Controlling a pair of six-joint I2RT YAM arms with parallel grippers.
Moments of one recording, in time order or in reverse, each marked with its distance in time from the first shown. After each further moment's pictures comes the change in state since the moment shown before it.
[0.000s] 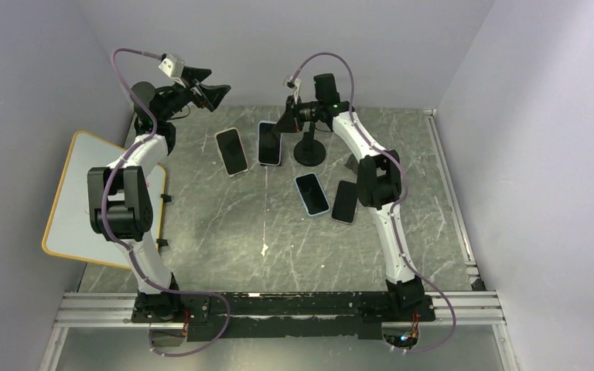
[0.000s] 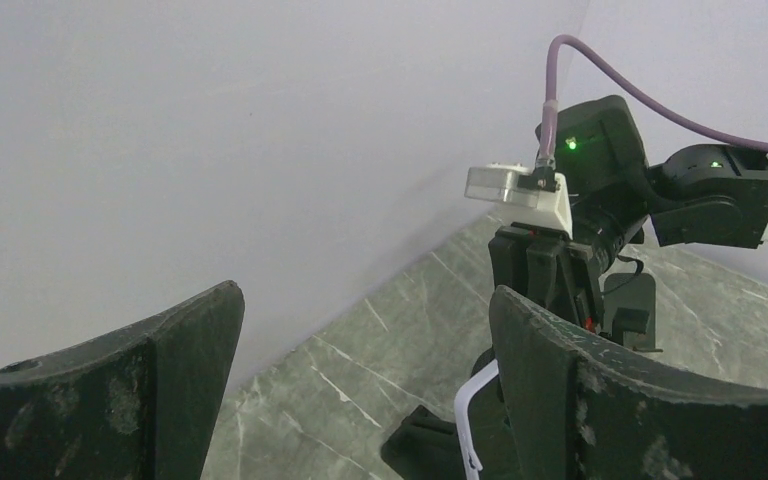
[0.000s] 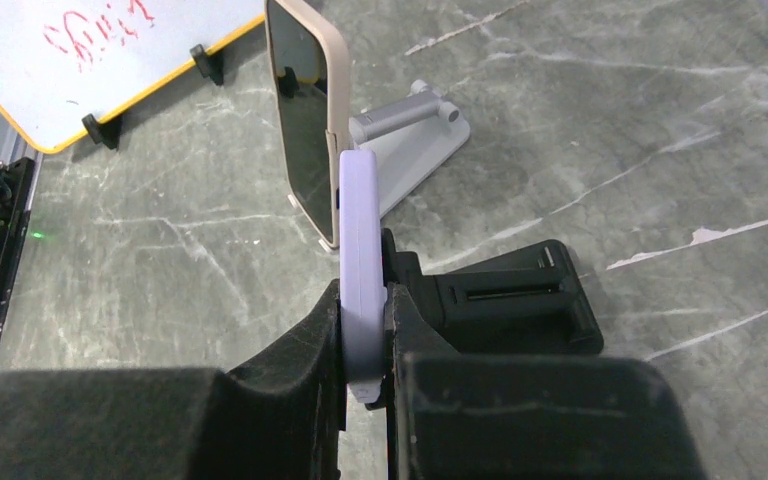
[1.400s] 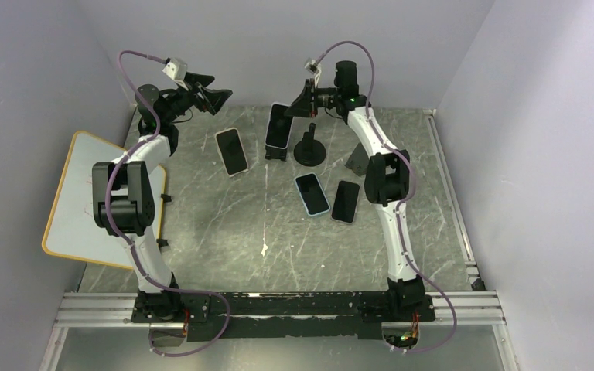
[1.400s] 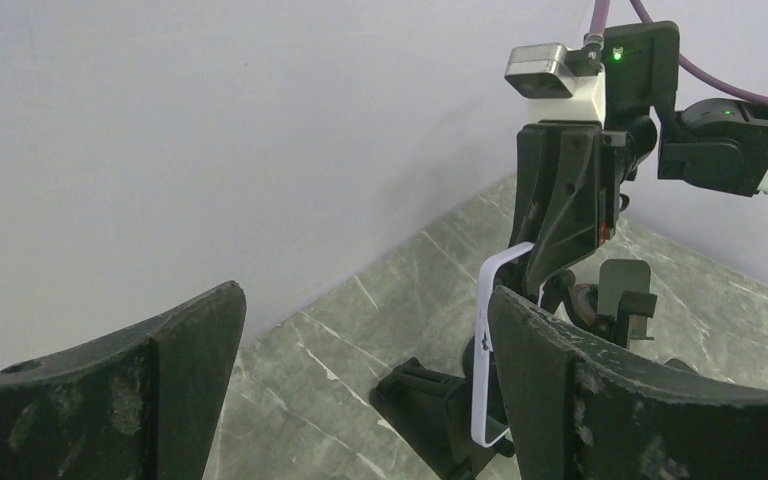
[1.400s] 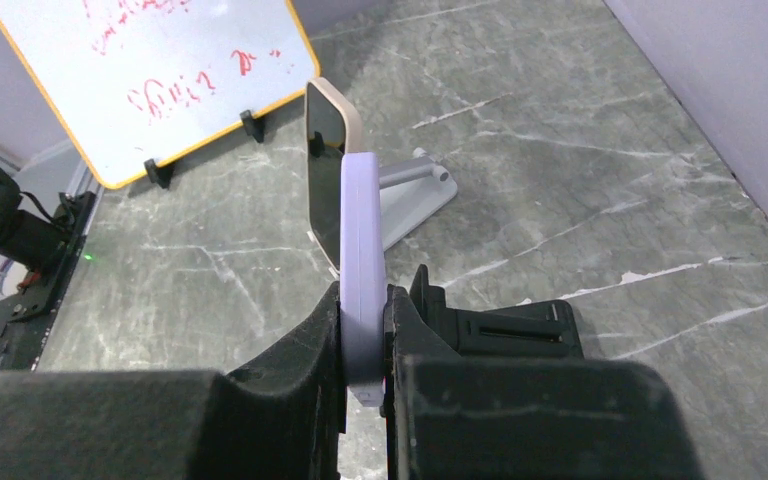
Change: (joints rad) left arm 0.000 0.057 0.000 0.008 0.010 -0.024; right arm -0.091 0.032 0.081 0.164 -0.165 0.166
